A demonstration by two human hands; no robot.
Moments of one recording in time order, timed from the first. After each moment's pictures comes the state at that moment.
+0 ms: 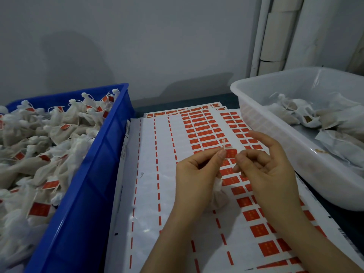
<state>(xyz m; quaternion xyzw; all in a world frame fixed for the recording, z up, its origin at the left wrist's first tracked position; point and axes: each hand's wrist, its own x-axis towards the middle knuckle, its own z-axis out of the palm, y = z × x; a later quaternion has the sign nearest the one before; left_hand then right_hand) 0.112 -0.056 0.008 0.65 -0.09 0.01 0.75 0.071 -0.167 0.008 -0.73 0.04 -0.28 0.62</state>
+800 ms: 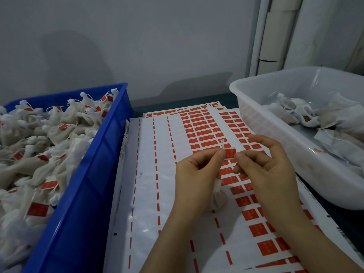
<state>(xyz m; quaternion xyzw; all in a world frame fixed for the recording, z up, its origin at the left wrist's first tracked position) 0.111 -0.058 0.007 0.67 -0.10 0.03 0.74 0.076 -0.171 0.002 -0.72 0.07 -0.28 0.63</state>
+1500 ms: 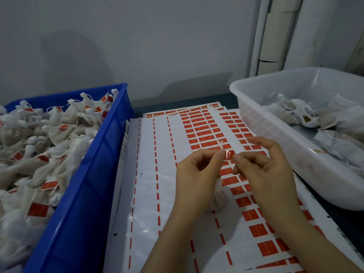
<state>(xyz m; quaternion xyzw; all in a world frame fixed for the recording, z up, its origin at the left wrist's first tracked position) 0.111 -0.059 0.007 0.69 -0.10 0.03 0.72 0.075 -0.169 0.001 -0.73 0.06 -0.28 0.62</state>
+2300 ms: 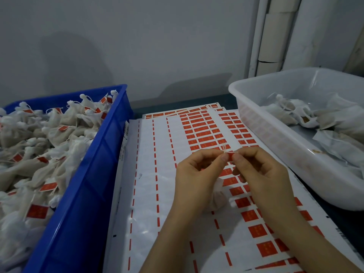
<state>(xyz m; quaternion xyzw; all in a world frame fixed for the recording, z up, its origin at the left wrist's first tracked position) 0.109 -0.056 0.013 0.66 -0.13 0.01 0.74 0.073 -0.170 0.002 -0.76 0.04 -0.25 0.59</state>
